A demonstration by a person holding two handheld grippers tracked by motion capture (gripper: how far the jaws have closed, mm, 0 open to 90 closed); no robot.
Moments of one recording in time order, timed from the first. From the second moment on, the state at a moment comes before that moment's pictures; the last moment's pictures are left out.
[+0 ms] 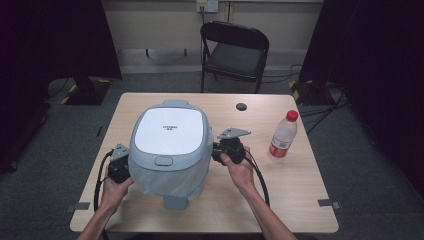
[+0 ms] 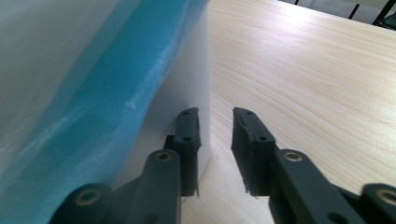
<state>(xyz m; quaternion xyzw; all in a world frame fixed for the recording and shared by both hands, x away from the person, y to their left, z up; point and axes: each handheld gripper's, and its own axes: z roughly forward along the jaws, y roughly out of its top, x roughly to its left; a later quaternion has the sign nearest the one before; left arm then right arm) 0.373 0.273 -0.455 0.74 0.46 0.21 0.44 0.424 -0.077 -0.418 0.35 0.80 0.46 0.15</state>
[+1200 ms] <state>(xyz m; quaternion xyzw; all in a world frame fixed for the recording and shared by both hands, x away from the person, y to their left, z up) 0.376 0.325 -0.500 0.76 0.51 0.22 0.34 0.411 -0.114 -0.400 0.36 0.80 0.47 0.13</state>
